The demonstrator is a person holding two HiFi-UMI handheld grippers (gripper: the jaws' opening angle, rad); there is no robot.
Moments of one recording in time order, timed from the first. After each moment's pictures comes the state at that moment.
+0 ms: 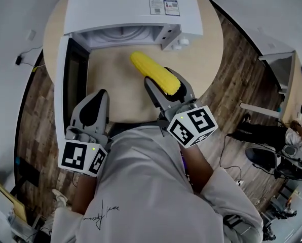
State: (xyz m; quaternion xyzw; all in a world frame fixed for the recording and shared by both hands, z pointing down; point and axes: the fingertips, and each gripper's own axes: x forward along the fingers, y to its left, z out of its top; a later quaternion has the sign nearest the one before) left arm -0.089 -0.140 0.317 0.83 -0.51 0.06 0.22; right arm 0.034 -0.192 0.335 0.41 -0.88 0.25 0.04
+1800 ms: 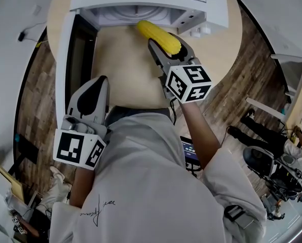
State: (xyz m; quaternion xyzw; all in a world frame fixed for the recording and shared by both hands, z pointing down) left arm -0.112 -0.140 0.342 0.80 -0.53 0.08 0.25; right arm 0.002 -0.266 0.428 0.40 -0.87 0.25 0.11
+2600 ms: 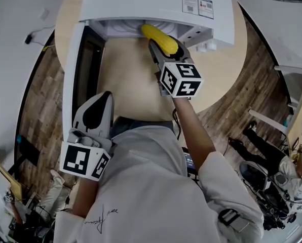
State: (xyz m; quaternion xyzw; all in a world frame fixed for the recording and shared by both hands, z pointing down) left arm -0.121 -0.136 0.345 0.79 -0.55 0.09 0.25; right arm -0.022 -0.313 0.460 0.43 -0.86 0.24 0.11
